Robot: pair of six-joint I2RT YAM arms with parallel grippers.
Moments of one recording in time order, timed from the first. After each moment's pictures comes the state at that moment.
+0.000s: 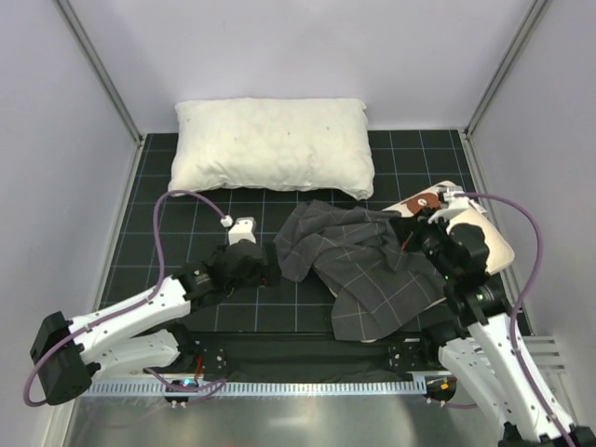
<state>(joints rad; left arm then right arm) -0.93 0.97 0.68 -0.52 -0.38 -0.78 0.27 0.58 0.63 -0.24 -0.07 0.37</state>
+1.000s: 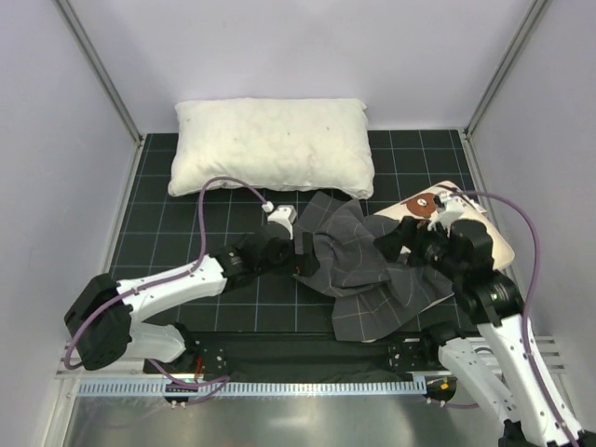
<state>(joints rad) -0.90 1.28 0.79 -0.21 -0.12 -0.71 0.28 0.49 0.75 -0.66 -0.25 0.46</state>
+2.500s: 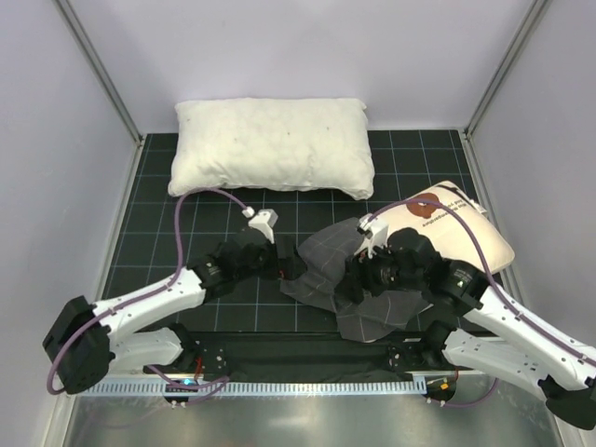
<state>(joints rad) -0.83 1.10 0.65 -0.16 -0.03 -0.71 0.86 0.76 0.78 -0.66 -0.19 0.36</state>
